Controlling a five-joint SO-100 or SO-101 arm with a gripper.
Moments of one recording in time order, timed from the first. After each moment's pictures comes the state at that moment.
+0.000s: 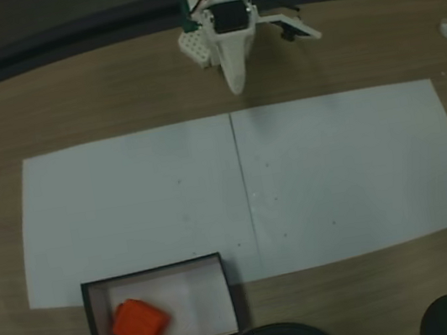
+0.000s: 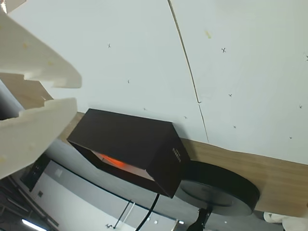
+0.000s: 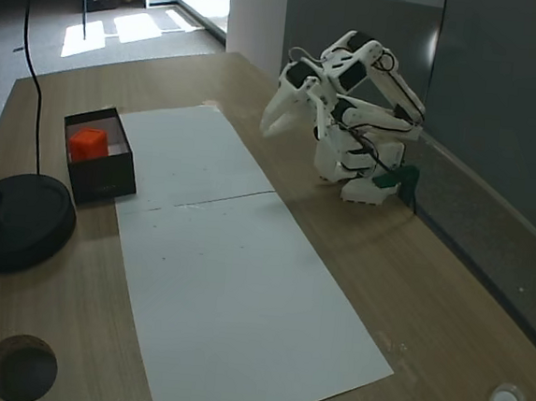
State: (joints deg) arm 0.5 197.9 155.3 78.8 -7.1
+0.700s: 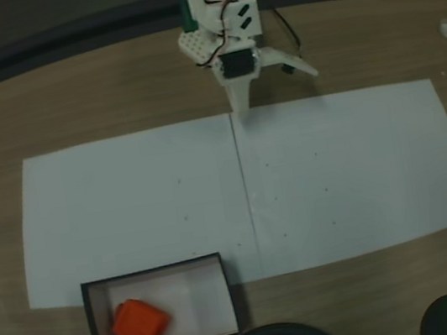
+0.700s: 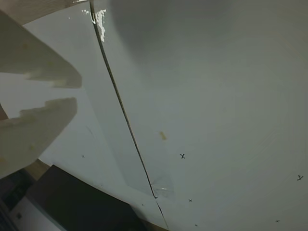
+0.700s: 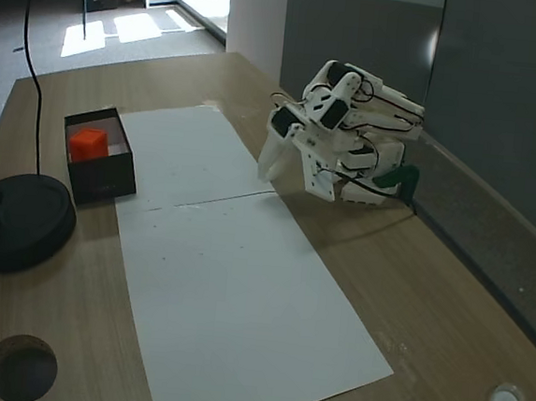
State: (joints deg) arm 0.0 197.9 173.9 73.7 -5.5
